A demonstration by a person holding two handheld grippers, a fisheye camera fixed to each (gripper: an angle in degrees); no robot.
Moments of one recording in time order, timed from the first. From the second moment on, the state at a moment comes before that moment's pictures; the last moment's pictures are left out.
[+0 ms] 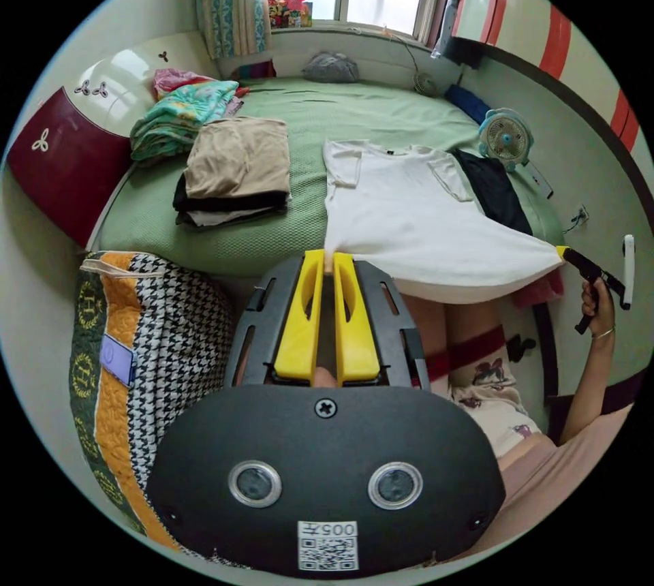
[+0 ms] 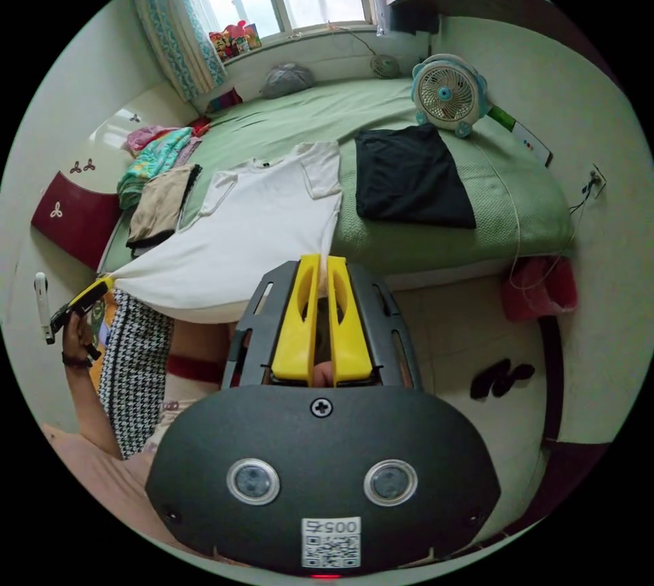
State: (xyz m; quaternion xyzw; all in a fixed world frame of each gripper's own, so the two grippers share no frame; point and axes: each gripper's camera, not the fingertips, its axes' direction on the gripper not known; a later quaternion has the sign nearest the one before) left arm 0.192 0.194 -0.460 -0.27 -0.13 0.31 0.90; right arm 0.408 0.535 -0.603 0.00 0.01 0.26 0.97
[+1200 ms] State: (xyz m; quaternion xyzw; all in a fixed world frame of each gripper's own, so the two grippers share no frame) left arm 0.239 0.056 -0.131 -0.32 -0.16 0.29 0.89; right arm 0.554 0.269 -0.413 -0.06 0.07 0.27 0.96
